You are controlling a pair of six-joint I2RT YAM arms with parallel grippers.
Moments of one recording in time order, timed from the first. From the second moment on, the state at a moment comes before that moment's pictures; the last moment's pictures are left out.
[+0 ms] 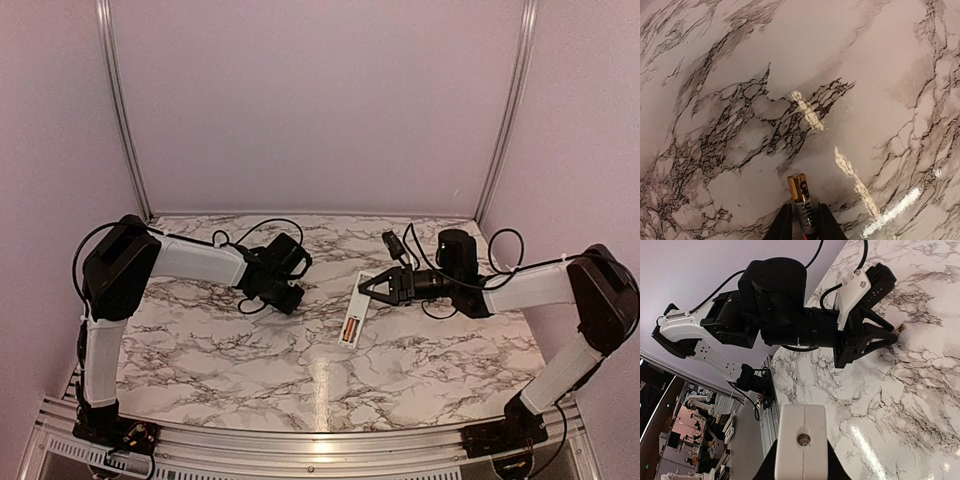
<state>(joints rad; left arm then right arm) -0.80 2.13 1.44 -0.32 -0.18 -0.13 0.48 1.55 0.68 0.54 -0.99 0.71</state>
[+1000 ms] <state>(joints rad) -0.98 1.49 1.00 -0.19 0.03 -0.49 0.58 1.78 0.58 1.01 -0.89 1.10</state>
